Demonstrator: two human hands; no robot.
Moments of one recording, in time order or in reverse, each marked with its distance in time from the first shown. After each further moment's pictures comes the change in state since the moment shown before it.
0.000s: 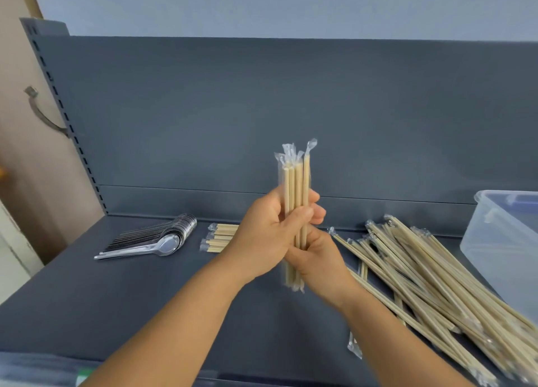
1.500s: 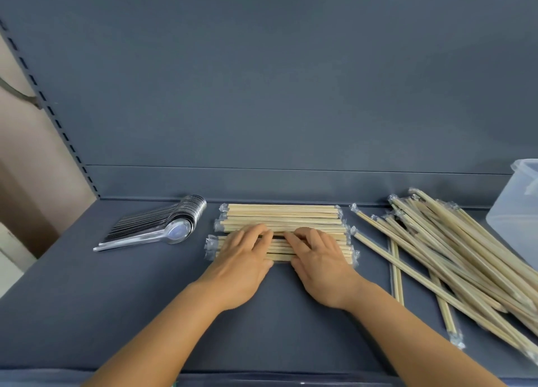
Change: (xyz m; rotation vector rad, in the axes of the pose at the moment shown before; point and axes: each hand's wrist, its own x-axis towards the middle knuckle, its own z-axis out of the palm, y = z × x) left_hand -0.023 -0.136 -0.071 1.147 -0.403 -0.061; right_hand 0.014 0.081 0.022 -1.195 -0.267 0.034
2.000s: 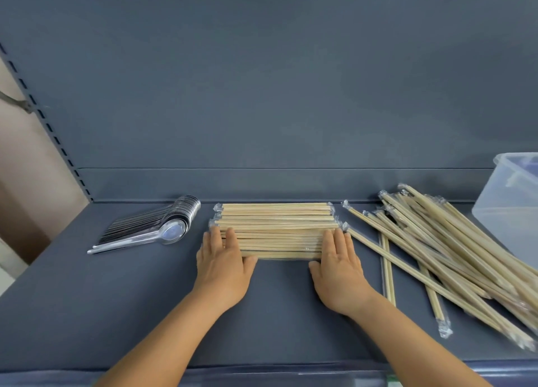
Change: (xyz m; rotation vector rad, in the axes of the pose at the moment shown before) left_hand -0.001 0.004 0.010 -0.170 -0.035 -0.487; right_hand -0.024 0.000 0.001 0.219 0.012 0.494
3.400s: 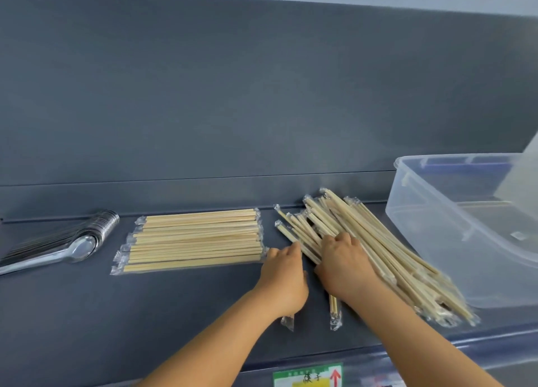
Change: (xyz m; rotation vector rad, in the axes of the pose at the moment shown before) left_hand -0.038 0.206 0.042 -0.149 -0.206 0.424; right_hand -0.016 0.110 -0.094 -0.380 0.056 0.065
